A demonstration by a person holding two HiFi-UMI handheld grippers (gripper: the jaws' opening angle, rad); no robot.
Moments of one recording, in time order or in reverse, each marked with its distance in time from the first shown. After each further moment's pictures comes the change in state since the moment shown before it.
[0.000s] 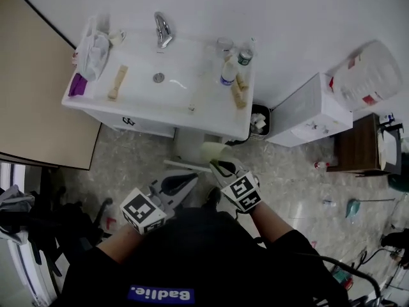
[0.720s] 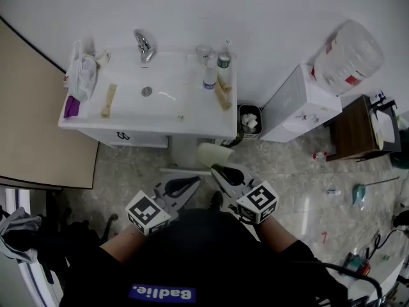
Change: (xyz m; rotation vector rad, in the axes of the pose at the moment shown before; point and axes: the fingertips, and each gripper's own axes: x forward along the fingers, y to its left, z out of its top) left arm 0.024 -0.043 0.004 0.085 0.047 -0.107; right arm -0.105 0.012 0.064 0.237 -0.372 -0.022
